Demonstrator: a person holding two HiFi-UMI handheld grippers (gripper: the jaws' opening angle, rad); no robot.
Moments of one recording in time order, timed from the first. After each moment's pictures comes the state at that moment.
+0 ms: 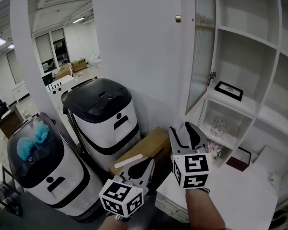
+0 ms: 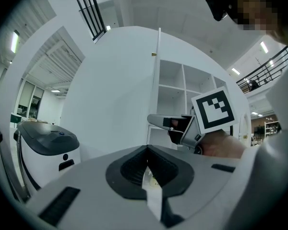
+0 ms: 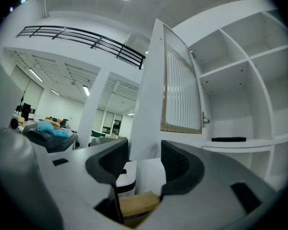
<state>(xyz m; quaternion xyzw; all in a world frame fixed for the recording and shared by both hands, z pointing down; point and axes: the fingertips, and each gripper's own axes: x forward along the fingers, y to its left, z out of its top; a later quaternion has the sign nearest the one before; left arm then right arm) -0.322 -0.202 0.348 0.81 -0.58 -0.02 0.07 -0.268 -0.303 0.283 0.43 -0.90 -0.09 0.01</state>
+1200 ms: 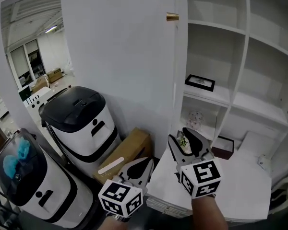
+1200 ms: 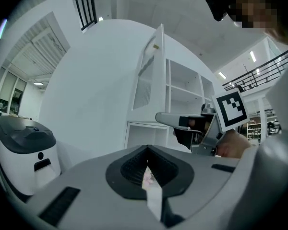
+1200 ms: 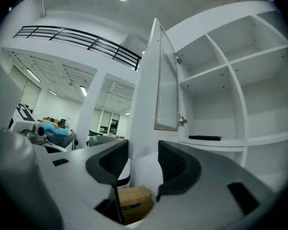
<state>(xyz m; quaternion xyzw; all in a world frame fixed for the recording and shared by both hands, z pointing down) -0.244 -0.224 0.351 0.86 -0.50 -0.01 0.07 -0.171 -0.282 0.284 0.45 -0.89 -0.08 0.00</state>
